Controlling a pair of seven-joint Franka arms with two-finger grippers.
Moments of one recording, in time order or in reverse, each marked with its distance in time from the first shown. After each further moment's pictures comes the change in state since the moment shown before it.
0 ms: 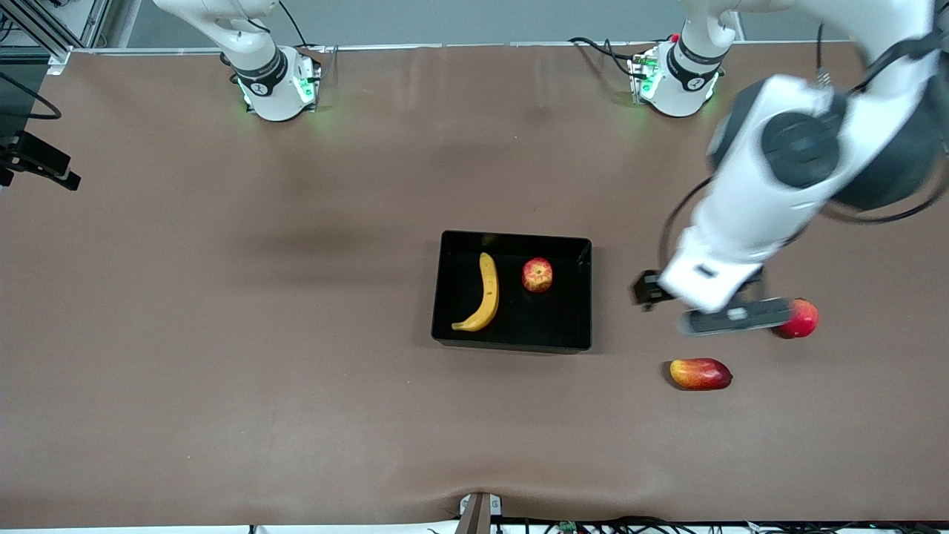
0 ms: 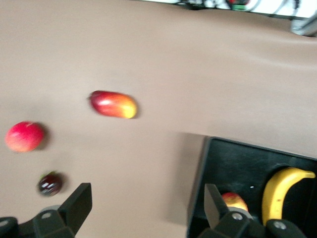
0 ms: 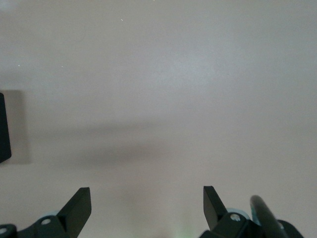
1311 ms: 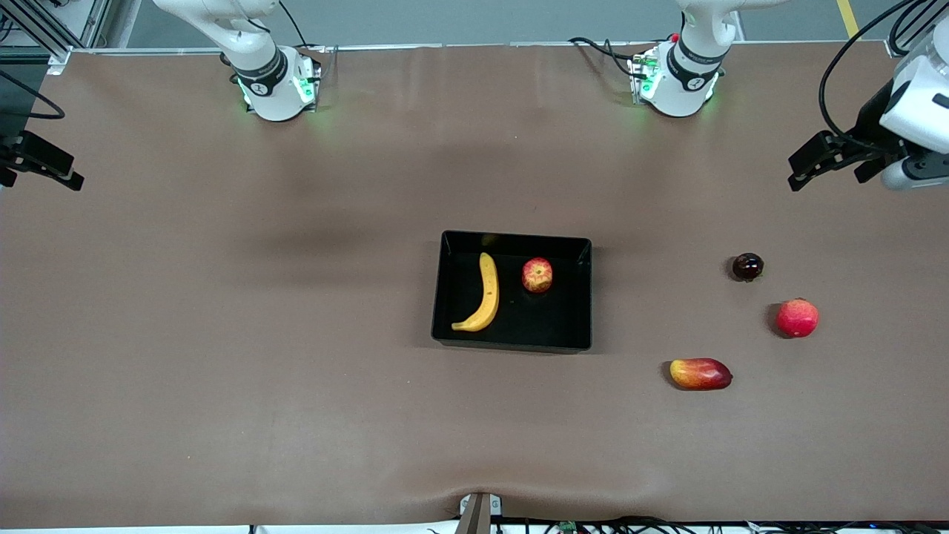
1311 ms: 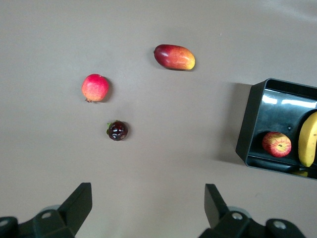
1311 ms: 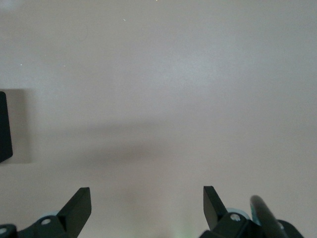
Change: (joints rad) left arm 0.127 -0.508 0.196 -0.417 -0.236 -0.070 0.364; right arm 0.000 0.000 0.007 0.000 0.002 0.001 -0.001
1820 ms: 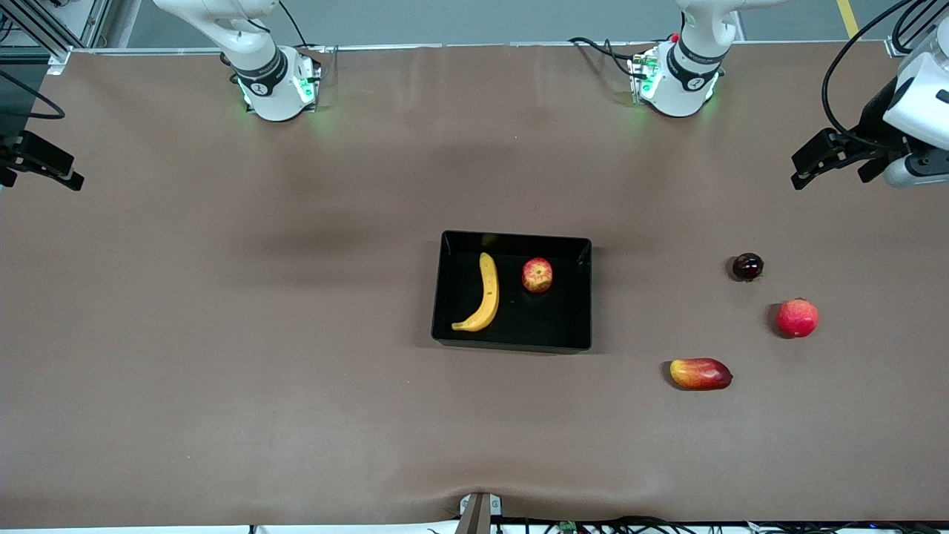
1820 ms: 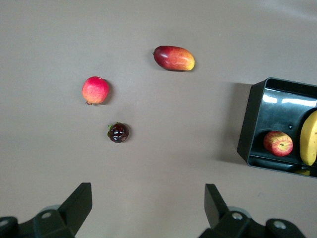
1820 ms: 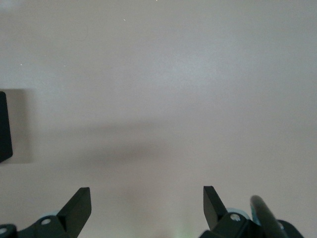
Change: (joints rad) left arm 0.000 0.006 0.003 -0.003 -0.001 0.008 0.025; right arm 0.000 0.000 0.000 0.000 0.000 0.000 0.000
